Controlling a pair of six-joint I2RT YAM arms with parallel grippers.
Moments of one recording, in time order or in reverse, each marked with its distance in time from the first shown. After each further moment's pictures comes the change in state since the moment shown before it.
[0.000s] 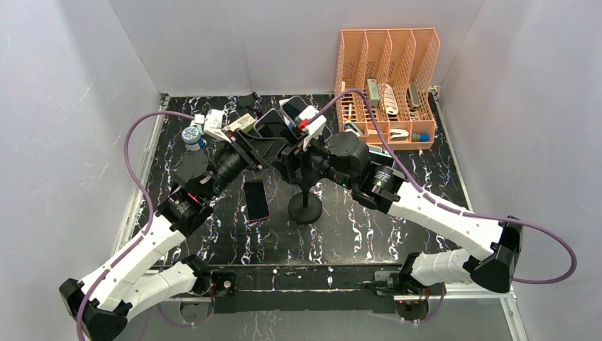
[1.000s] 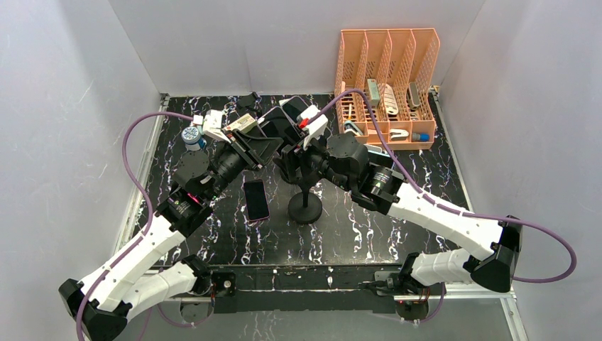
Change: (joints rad) left arm 0.000 -0.004 0.000 -0.027 -0.037 0.016; right arm 0.021 0.003 0.000 0.000 0.108 0.001
